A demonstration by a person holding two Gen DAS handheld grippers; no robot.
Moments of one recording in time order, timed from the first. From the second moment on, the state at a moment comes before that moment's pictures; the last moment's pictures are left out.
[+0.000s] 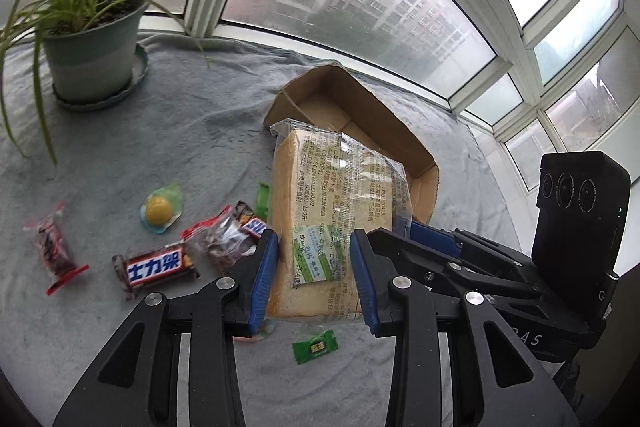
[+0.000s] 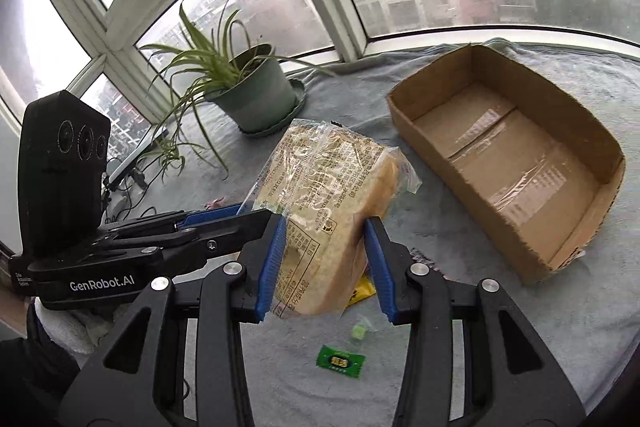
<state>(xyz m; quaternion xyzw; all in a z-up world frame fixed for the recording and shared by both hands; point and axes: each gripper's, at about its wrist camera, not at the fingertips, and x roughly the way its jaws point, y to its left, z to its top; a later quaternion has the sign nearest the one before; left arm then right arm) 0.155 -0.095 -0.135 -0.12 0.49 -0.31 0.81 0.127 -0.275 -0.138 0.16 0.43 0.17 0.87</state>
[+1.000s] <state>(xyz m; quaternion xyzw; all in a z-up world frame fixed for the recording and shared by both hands) 0.240 -0.243 -0.152 -0.08 0.50 -0.40 0.77 0.187 -0.417 -0.164 0.16 0.44 0.07 0.88</state>
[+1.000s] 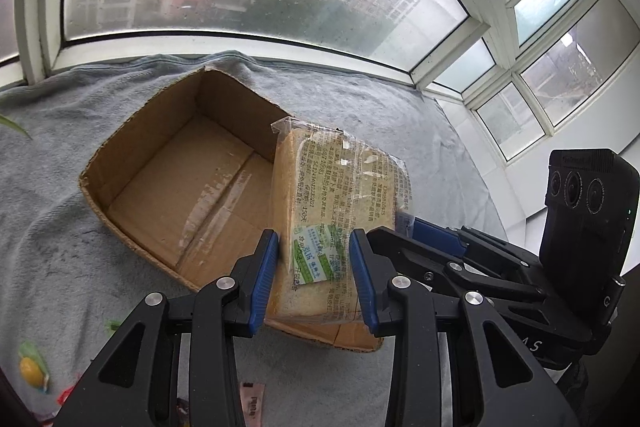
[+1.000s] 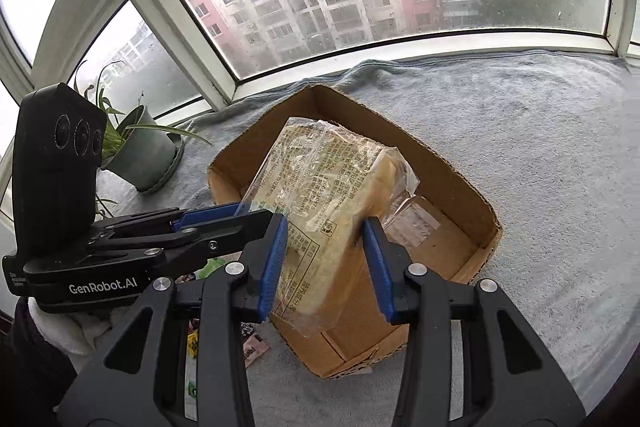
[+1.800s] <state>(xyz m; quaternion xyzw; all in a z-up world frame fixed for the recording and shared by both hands) 0.229 -0.239 -0.133 -0.03 0.48 -0.39 0.79 0.167 -0.399 -0.141 0.11 0.43 0.04 0.90</state>
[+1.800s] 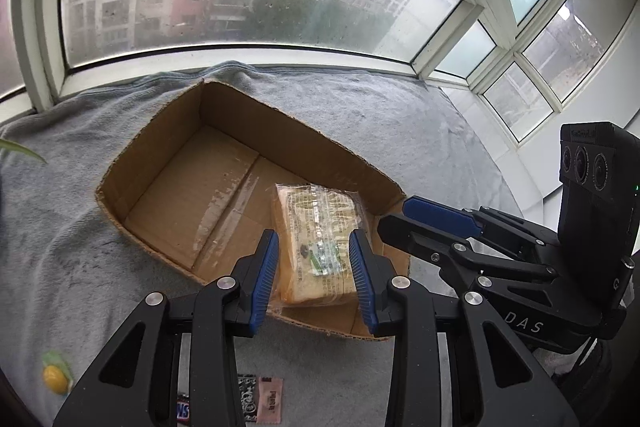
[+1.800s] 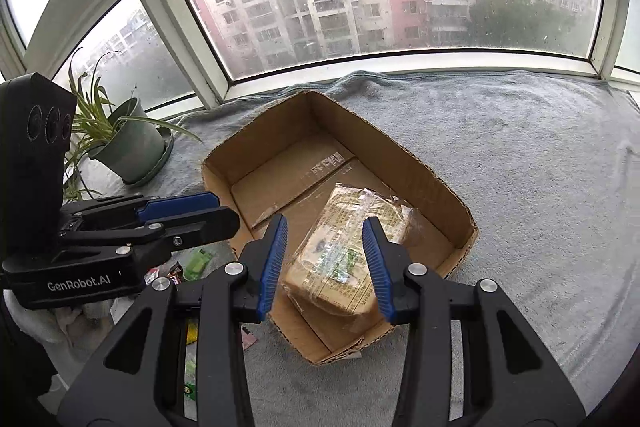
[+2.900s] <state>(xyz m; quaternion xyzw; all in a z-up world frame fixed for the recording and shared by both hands) 0.143 0.023 -0.169 -0.04 0.47 -0.15 0.87 0.100 -0.232 -0.179 -0.06 0.45 0.17 0.88</state>
